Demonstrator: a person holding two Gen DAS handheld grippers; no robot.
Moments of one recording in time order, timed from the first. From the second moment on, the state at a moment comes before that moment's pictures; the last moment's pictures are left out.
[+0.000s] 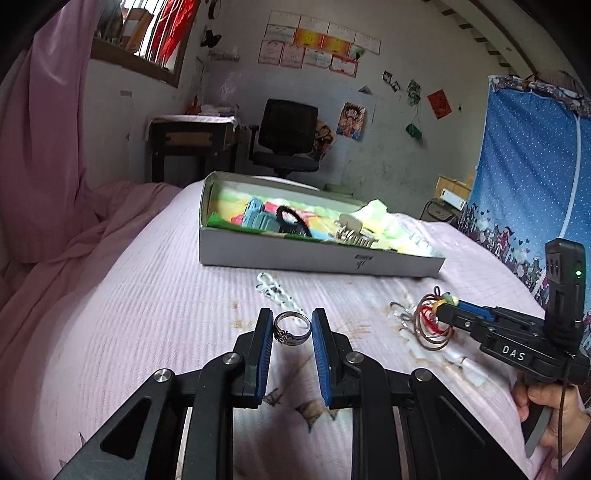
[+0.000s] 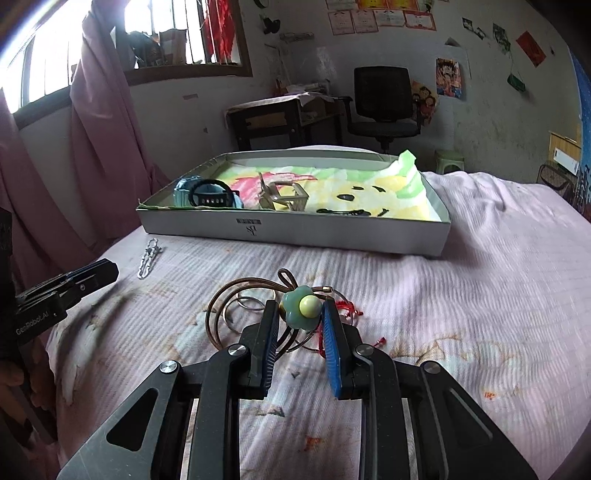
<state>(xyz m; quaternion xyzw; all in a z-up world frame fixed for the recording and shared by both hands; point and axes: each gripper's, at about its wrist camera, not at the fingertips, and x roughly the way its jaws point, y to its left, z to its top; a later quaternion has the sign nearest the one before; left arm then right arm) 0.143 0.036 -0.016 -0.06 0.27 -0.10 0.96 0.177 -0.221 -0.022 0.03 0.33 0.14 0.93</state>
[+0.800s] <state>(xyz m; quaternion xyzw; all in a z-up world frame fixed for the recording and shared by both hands) 0.226 -0.015 0.040 -0.08 0.23 -0.11 0.96 0.244 -0.237 0.026 0.06 0.23 0.12 0.96</state>
